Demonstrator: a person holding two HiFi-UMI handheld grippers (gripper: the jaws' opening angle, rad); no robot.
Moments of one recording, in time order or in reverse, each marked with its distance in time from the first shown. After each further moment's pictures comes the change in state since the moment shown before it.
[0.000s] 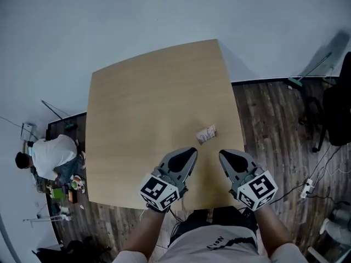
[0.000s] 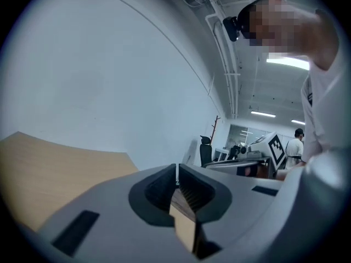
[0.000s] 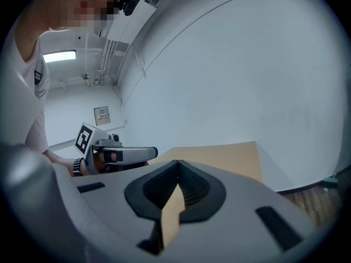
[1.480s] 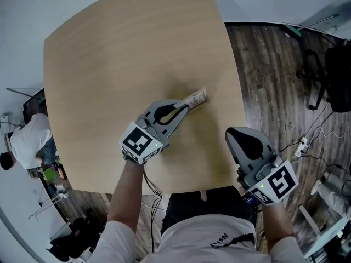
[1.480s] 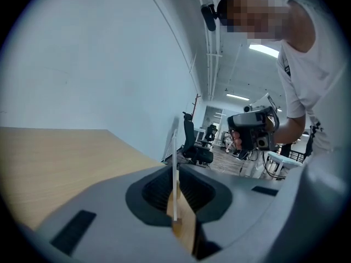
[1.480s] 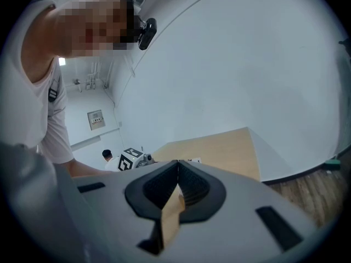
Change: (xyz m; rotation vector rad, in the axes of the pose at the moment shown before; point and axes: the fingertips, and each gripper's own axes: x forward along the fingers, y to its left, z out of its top) left arm 0.098 0.095 -0.132 0.141 0.194 -0.272; right arm 0.019 -0.062 -0.049 0.072 0.016 -0.014
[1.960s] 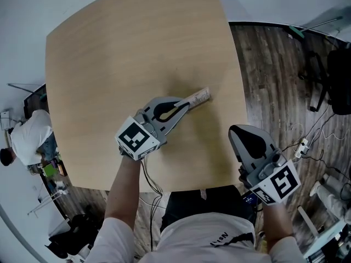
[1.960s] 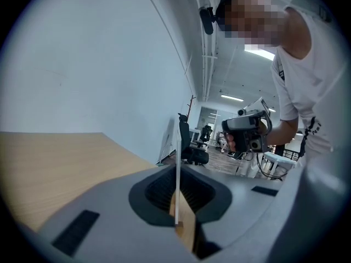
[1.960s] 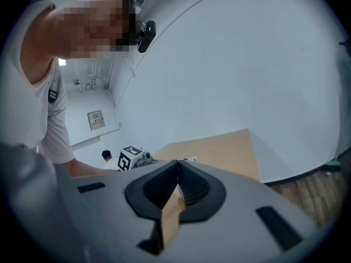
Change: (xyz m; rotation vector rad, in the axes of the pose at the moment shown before) left arm -0.006 0.000 0.016 0.027 -0.007 -0.061; right arm 0.002 -0.001 0.007 -0.003 -0.010 -0.003
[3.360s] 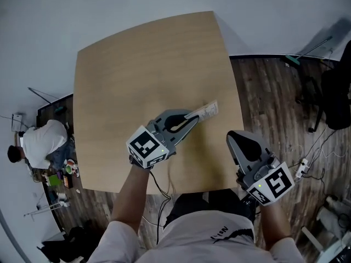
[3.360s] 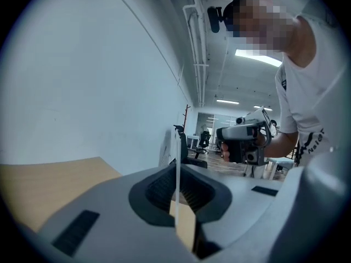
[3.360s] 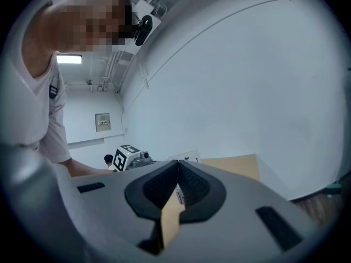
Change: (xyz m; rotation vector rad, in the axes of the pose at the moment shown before) left arm -0.043 -0.062 0.110 0.065 -0.073 0.011; right arm -0.037 0.068 0.086 -0.110 -0.130 0.024
